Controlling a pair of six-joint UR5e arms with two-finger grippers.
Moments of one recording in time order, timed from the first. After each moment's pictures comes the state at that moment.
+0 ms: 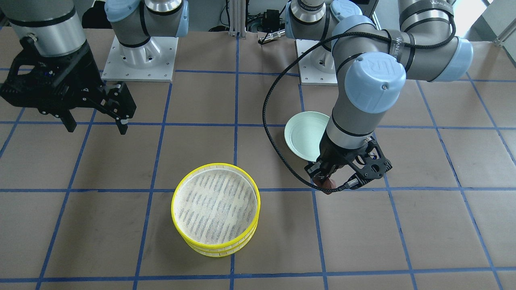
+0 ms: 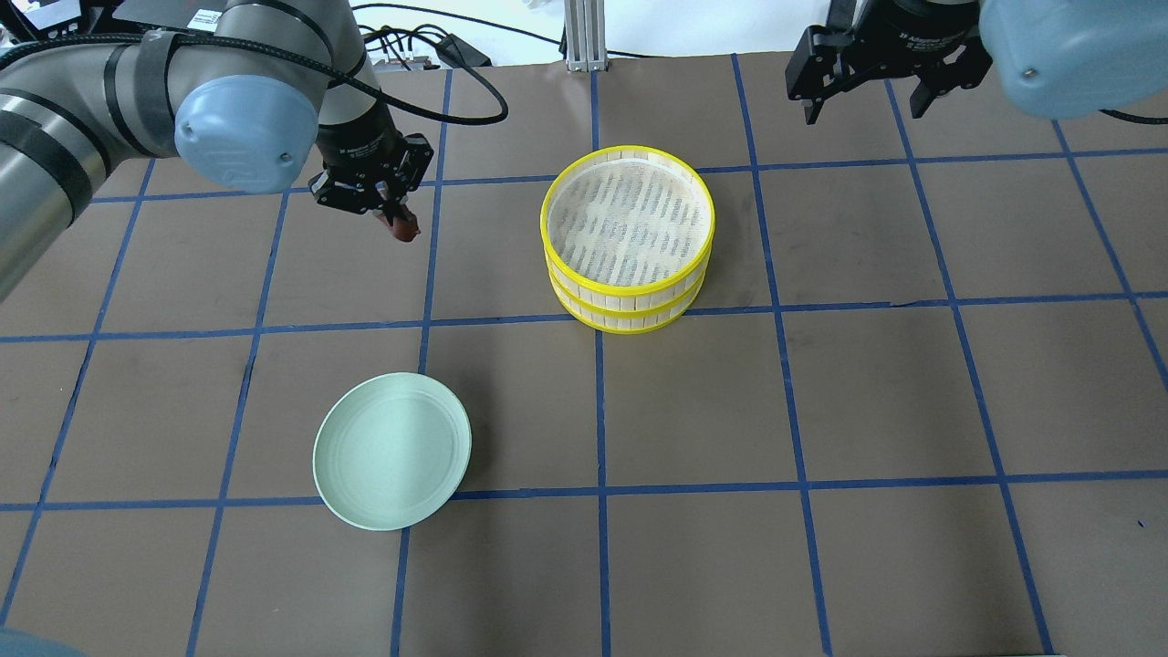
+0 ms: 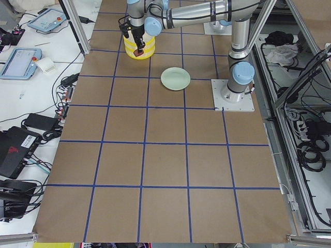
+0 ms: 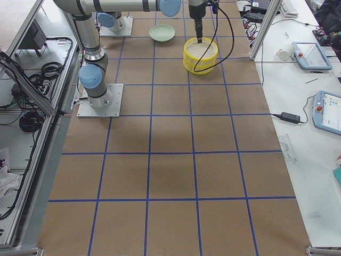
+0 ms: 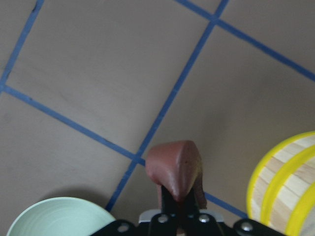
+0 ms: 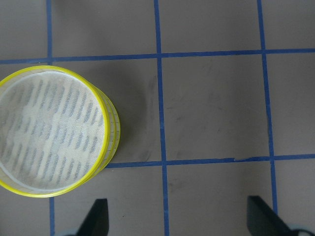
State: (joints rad) left arm -1.64 -1.86 -1.53 -1.27 1.60 -0.58; right arm 1.58 -1.51 1.49 -1.76 -1.60 0.04
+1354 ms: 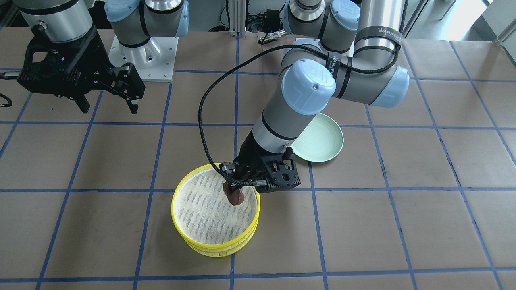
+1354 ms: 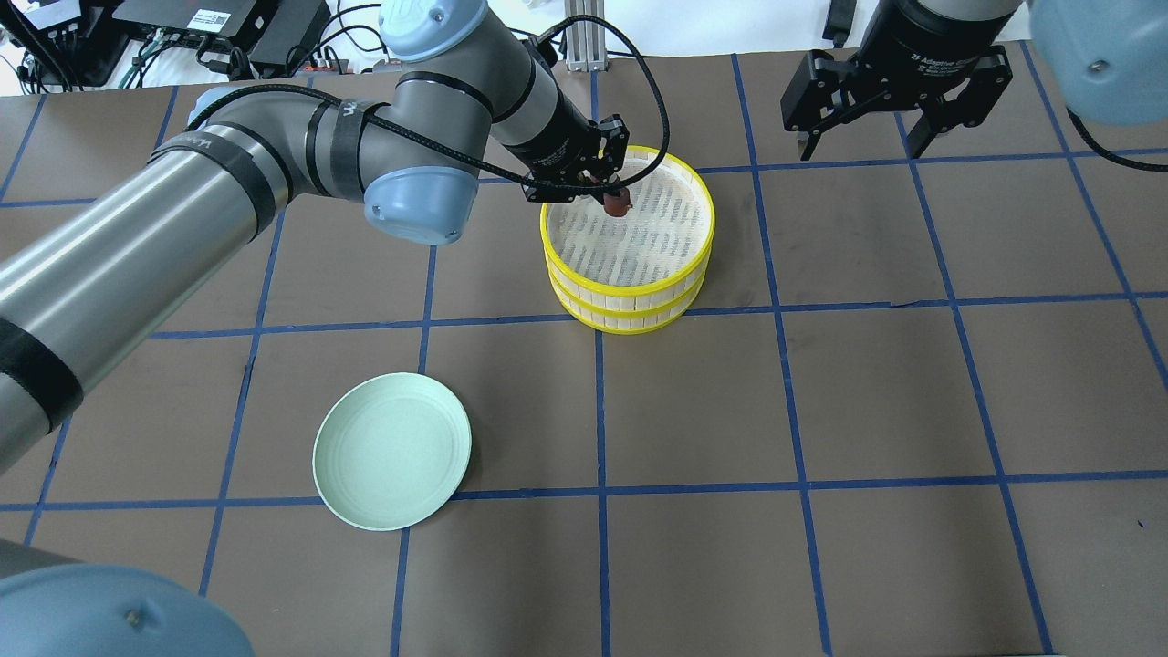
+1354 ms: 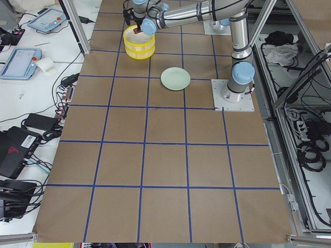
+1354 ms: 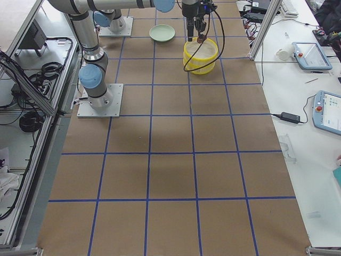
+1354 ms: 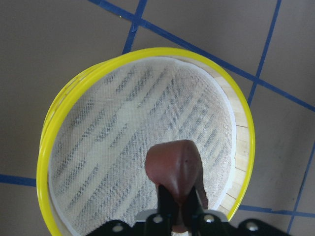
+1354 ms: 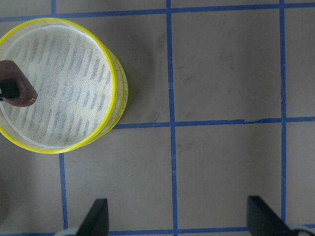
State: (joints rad) left arm -1.82 -1.99 -1.54 -0.92 1.21 -0.63; right arm 1.58 -1.54 1.49 -1.62 -1.56 0.04
